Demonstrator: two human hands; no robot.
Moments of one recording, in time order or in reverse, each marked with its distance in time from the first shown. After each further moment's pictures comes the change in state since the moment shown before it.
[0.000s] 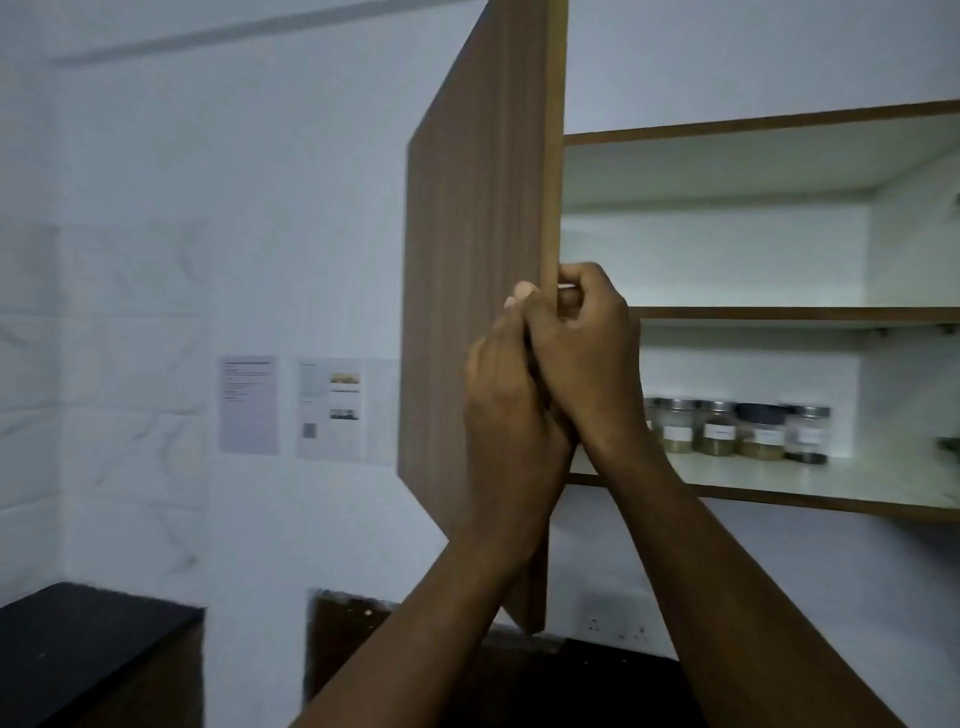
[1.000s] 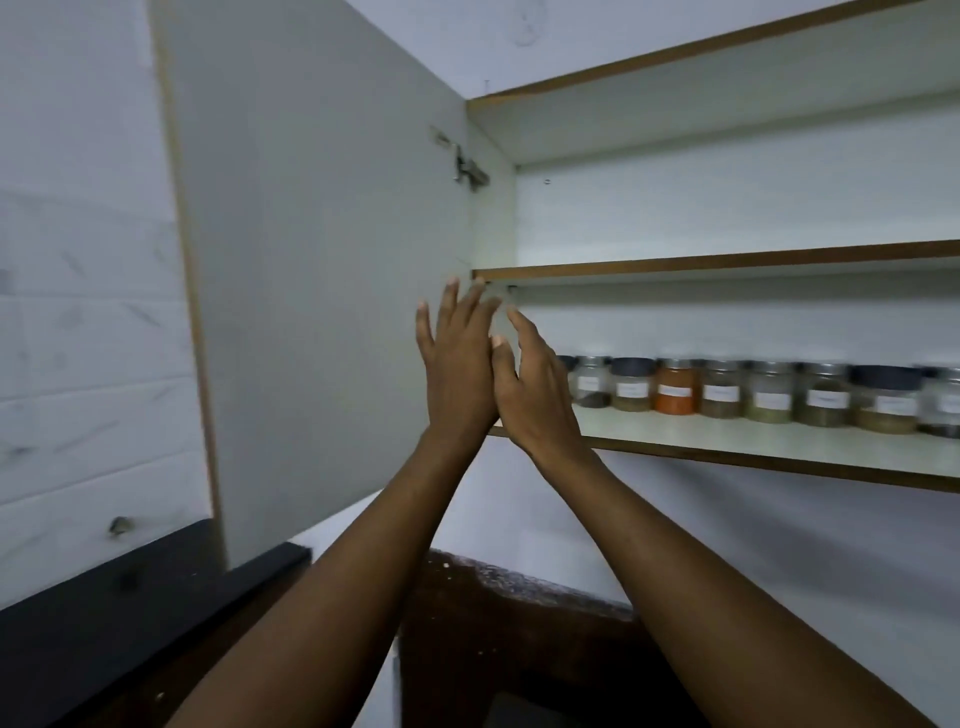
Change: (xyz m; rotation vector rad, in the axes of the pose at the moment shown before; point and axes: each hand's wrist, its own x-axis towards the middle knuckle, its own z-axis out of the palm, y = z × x) left_hand 0.032 -0.122 -0.009 0.620 -0.238 0.020; right_hand -0.043 0.099 0.090 0.007 -0.343 0.126
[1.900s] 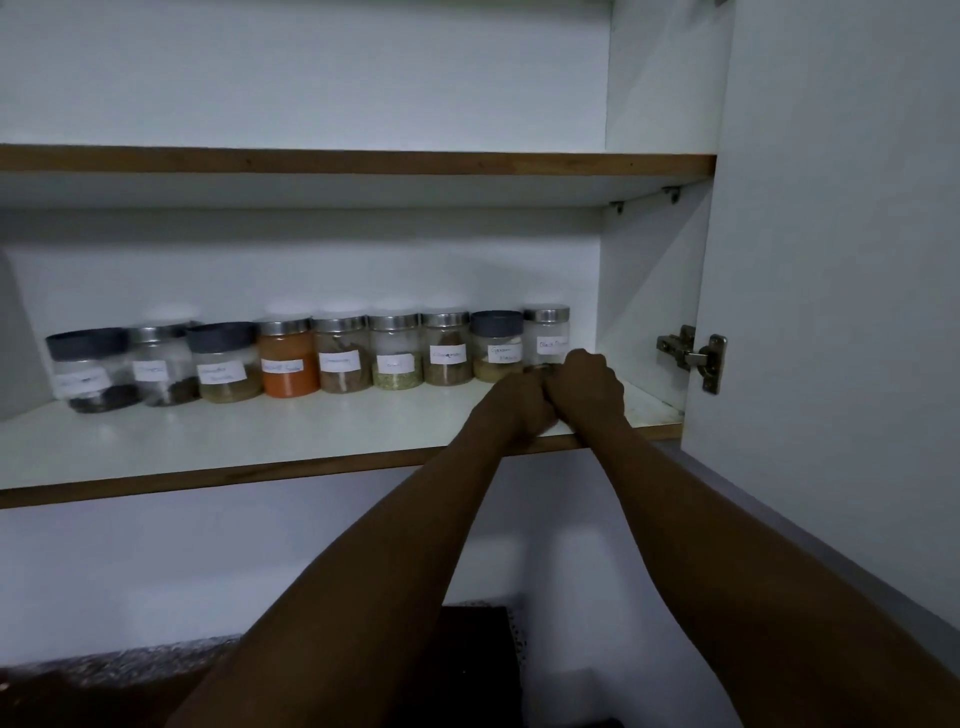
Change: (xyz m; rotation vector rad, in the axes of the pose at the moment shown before) left_hand -0.038 0.403 0.437 -0.598 -1.064 0.199; right_hand 0.045 0.388 -0.454 -0.936 0.240 0.625
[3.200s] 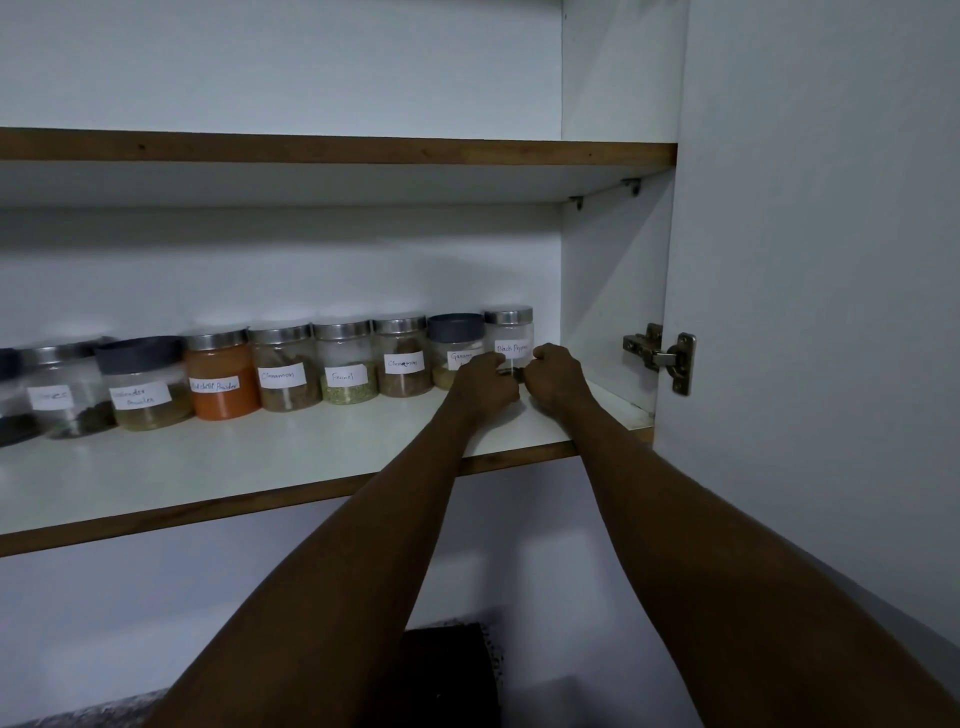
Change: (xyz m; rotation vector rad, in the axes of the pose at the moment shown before) left_hand 0.068 -0.026 0.013 -0.219 0.191 -0.067; right_hand 0.060 0.029 0.023 0.346 -0.095 0.036
